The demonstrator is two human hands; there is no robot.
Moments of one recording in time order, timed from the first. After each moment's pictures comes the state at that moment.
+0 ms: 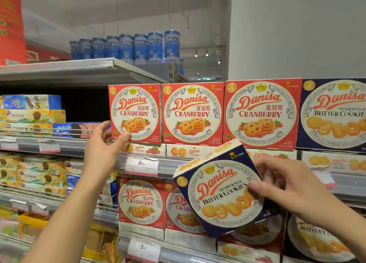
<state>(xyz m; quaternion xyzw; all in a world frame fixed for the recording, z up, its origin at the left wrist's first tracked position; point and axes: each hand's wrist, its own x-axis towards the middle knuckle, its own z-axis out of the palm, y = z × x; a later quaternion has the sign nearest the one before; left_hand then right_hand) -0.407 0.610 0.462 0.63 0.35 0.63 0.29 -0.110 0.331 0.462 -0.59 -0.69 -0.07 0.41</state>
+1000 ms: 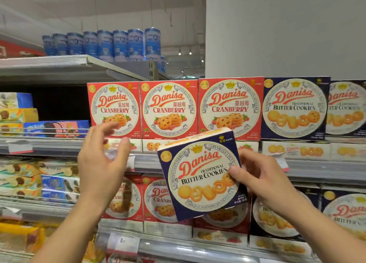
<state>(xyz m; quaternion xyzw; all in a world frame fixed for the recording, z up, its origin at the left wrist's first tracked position) -0.372 0.507 0.451 0.69 0.26 0.67 0.08 -0.102 0.322 0.441 -0.57 -0.63 0.00 0.53</state>
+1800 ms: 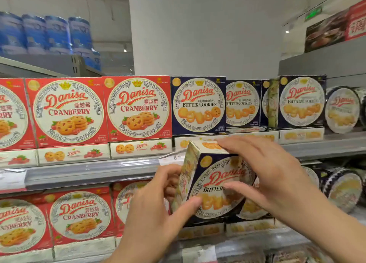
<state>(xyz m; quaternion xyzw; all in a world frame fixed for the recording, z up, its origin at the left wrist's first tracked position) -0.216 0.339 0.406 0.84 0.05 0.47 0.28 -0.048 0.158 0.461 -0.66 -0.60 -0.39 0.23</state>
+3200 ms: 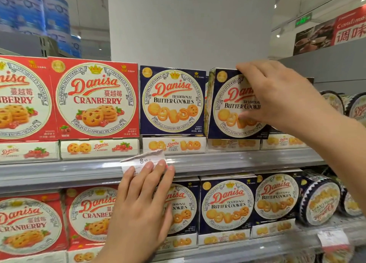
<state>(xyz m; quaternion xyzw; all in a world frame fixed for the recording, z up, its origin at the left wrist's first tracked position) -0.124 0.371 0.352 0.83 0.10 0.50 -0.21 0.045 0.153 0.581 -0.77 -0.44 -0.47 0.04</state>
